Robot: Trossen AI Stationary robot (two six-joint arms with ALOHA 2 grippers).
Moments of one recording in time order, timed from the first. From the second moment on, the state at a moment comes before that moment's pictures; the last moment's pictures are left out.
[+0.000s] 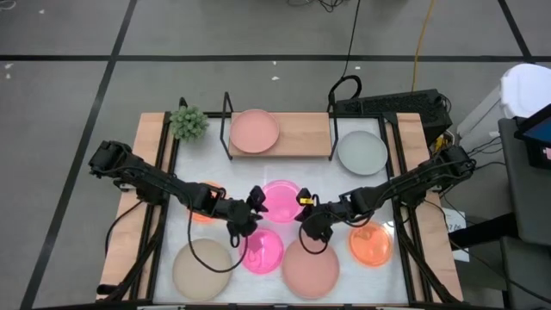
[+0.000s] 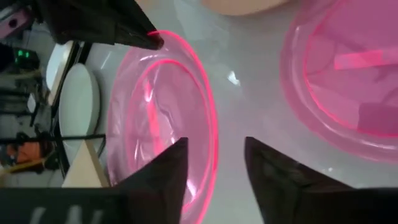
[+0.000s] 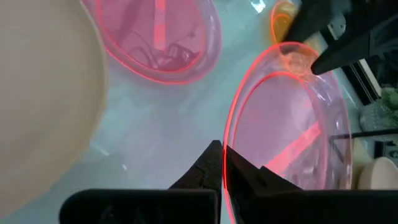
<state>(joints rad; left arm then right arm) -0.32 1.54 0.94 -0.19 -0.28 0.76 0.33 1.53 0.88 -0.10 0.24 -0.59</state>
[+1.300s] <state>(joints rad) -0.45 1.23 0.90 -0.22 -0.69 -0.15 0.11 1.53 1.15 -0.43 0.28 -0.54</state>
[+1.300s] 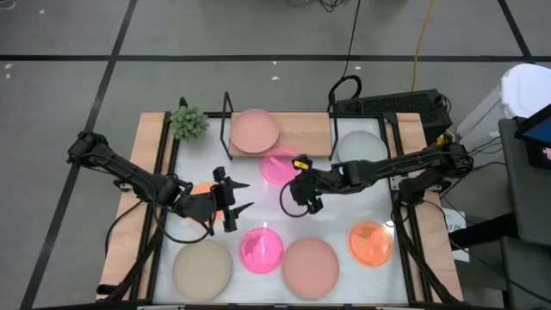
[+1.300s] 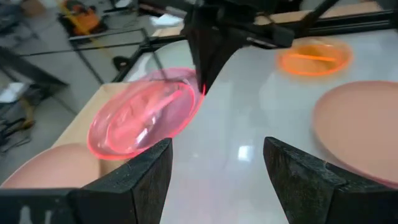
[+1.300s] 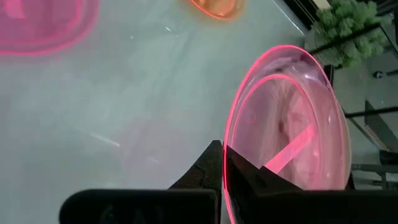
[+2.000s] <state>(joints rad) -0.46 1.23 0.68 0.11 -0.73 -0.20 -0.18 1.53 1.16 -0.46 0.23 -0.57</state>
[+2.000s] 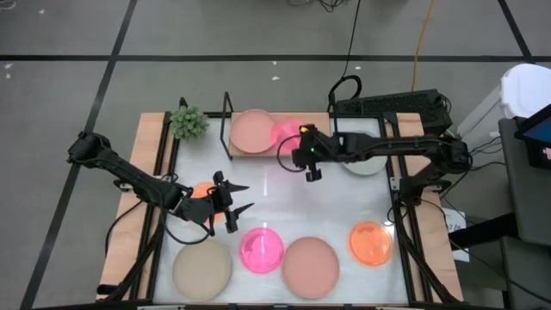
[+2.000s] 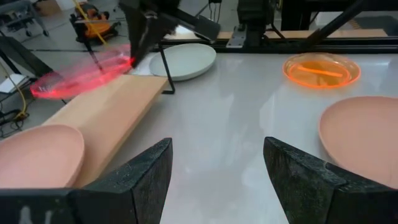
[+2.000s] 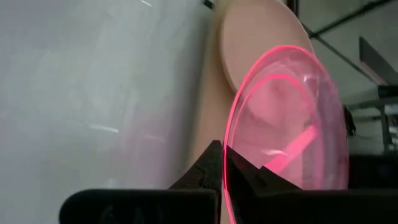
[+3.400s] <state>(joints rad) -0.47 1.23 0.66 0.13 -0.73 -0.22 -0.35 1.53 0.95 -0.26 0.18 -0.52</state>
